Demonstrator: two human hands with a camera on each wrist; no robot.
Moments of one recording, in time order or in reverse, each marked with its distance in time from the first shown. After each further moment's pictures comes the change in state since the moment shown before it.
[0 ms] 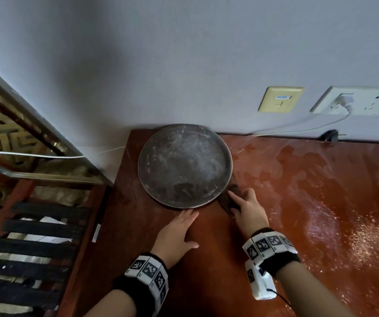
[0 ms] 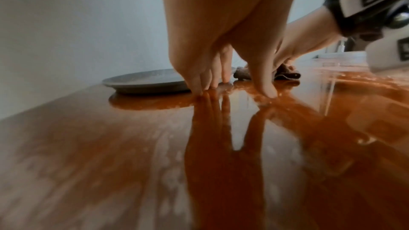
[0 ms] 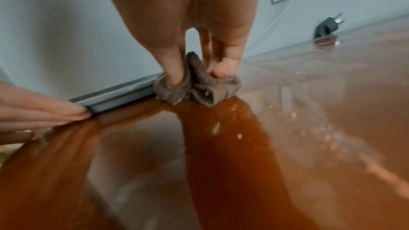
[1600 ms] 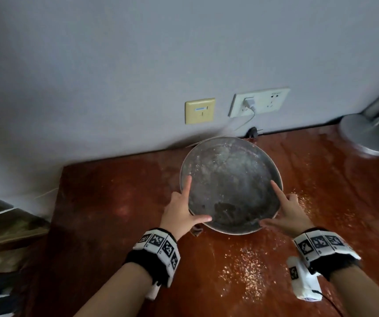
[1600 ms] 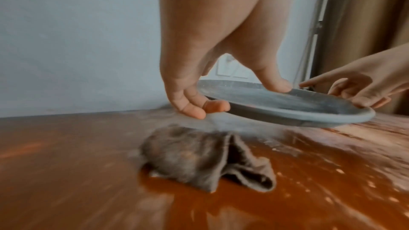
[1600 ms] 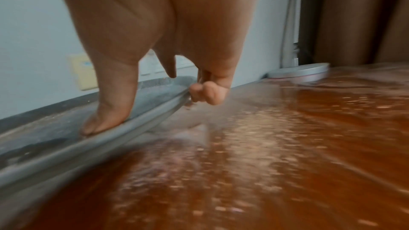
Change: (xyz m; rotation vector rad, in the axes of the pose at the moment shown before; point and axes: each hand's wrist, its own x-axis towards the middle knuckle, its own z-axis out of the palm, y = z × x) left_hand 0.094 0.118 0.004 -0.088 0.030 0.093; right_hand -0.065 0.148 -0.120 0.259 0.021 0.396
